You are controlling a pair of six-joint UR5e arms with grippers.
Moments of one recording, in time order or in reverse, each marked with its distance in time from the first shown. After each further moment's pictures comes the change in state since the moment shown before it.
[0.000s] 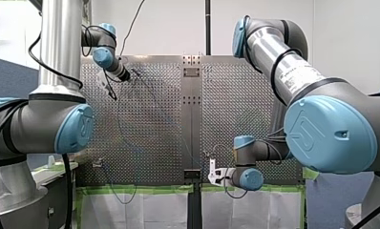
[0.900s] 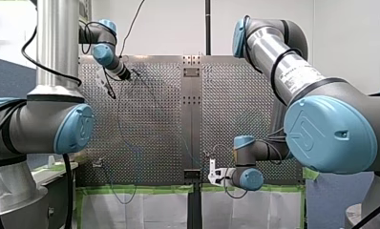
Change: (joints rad) left arm -0.020 0.060 -0.056 -0.022 -0.024 0.030; right arm 0.000 0.000 0.000 0.000 0.001 -0.002
